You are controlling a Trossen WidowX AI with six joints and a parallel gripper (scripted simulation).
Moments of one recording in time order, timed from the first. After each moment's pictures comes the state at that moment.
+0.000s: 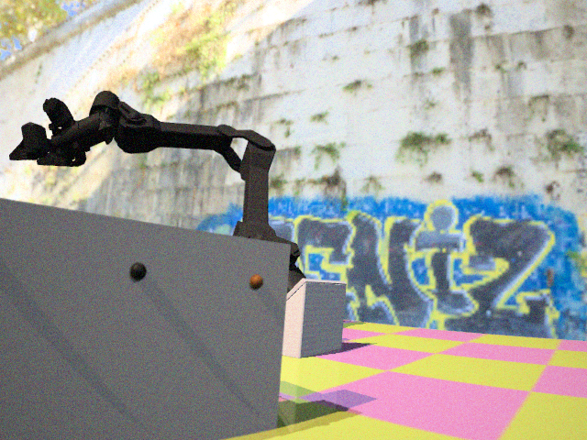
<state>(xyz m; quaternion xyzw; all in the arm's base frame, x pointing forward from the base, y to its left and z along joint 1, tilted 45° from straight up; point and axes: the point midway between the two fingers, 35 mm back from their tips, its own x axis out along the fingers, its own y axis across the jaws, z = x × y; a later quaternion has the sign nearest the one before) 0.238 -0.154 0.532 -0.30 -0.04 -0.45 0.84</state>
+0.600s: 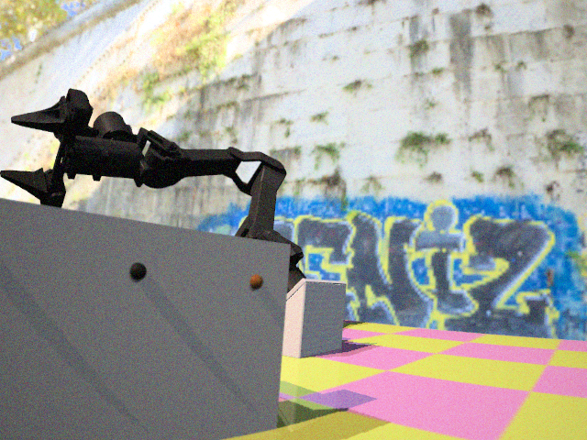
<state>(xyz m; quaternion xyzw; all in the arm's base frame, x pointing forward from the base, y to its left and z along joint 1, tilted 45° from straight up) 0.318 -0.005 0.323 -0.01 -0.02 -0.01 1.00</state>
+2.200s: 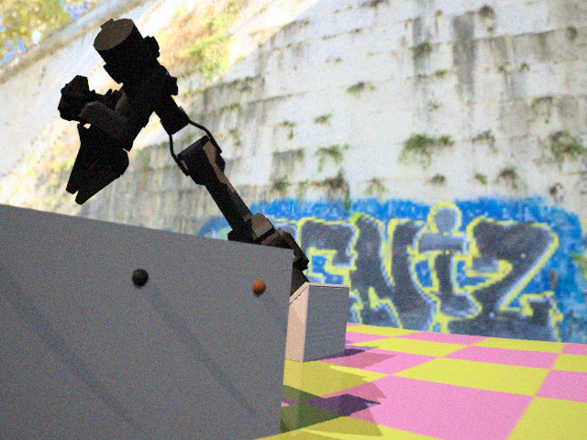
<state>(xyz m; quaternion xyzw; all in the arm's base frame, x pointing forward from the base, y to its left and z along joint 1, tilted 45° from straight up) 0.264 0.028 0.232 -0.19 0.38 -0.35 0.83</state>
